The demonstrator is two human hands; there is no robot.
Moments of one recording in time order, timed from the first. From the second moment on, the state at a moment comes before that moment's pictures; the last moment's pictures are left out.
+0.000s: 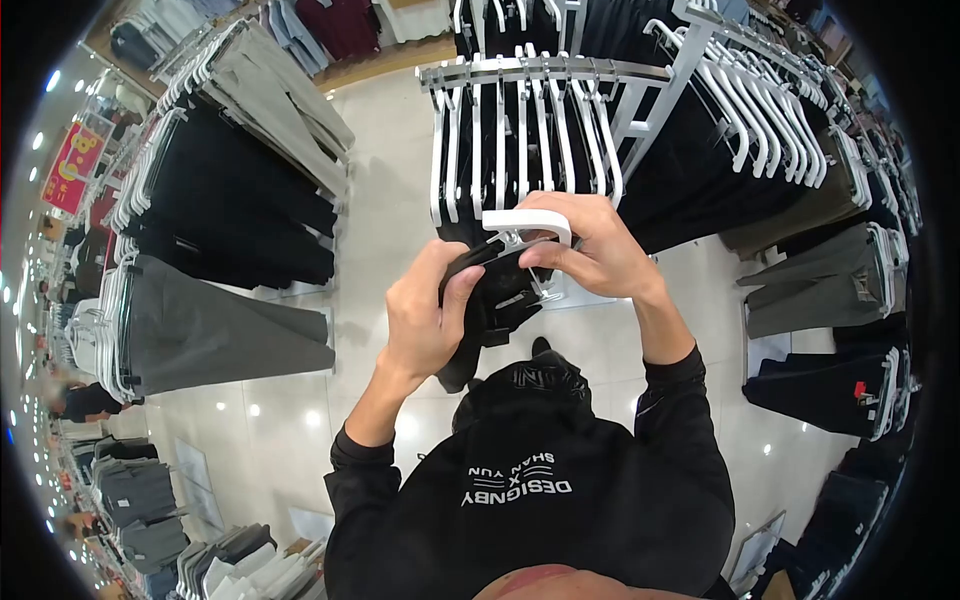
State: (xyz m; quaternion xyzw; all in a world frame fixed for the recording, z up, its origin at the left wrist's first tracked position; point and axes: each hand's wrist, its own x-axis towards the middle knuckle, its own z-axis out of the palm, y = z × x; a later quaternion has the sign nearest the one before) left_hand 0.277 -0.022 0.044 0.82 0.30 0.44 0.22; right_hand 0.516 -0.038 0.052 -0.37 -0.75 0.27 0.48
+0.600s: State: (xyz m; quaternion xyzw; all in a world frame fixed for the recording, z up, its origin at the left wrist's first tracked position) left_hand 0.280 -0.033 0.033 0.76 0.34 0.50 0.23; right_hand 0.510 -0.026 0.090 -0.35 -0.79 0.28 0.41
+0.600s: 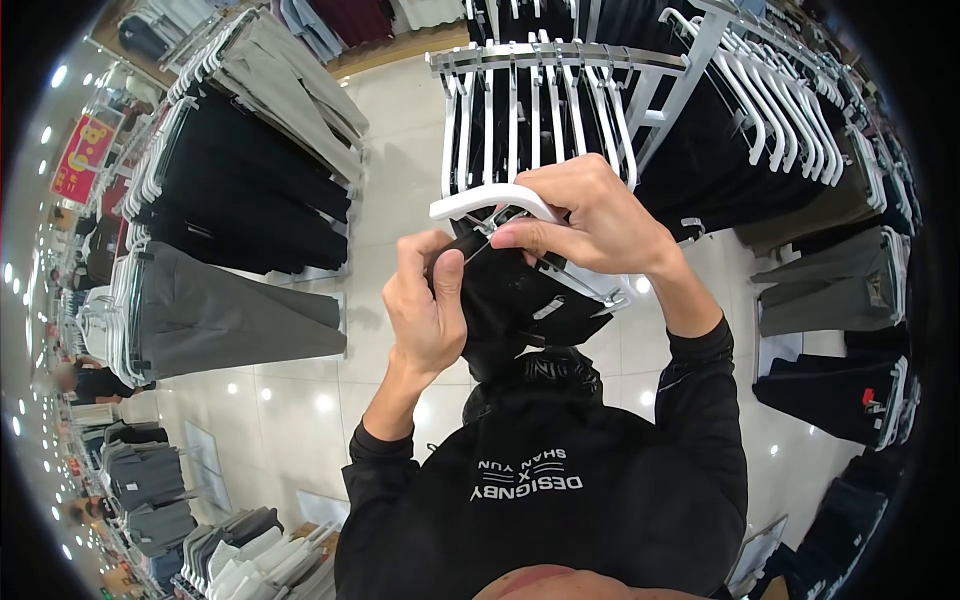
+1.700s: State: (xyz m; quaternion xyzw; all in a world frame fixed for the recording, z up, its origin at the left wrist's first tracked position) left_hand 0.232 -0.011 0.026 0.64 0.41 0.53 0.38; right_hand 0.536 -0.051 0.021 -0.47 -0.64 0.46 0.39
